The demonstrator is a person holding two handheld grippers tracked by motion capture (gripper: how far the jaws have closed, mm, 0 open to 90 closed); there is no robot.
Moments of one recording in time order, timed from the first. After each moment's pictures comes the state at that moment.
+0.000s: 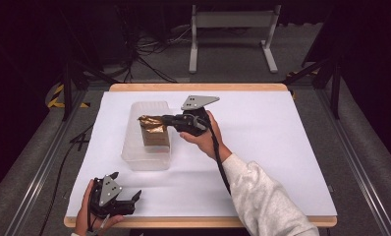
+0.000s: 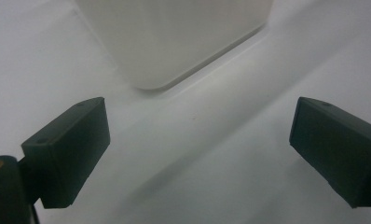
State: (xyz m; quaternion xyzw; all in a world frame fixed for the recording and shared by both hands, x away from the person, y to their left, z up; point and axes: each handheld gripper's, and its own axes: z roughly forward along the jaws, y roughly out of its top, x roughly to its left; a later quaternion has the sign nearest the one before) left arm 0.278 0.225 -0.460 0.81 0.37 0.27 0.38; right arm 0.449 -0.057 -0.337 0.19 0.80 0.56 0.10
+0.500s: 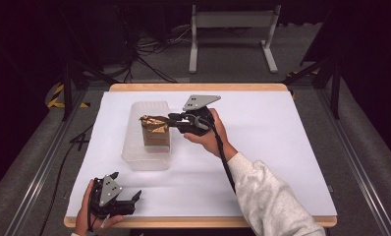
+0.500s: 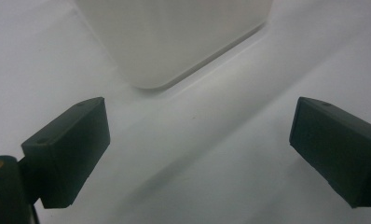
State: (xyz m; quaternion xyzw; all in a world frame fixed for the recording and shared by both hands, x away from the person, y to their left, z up) left arm 0.277 0.225 -0.460 0.81 0.37 0.27 0.37; right arm 0.446 -0.065 -0.330 0.18 0.82 0.53 0.13
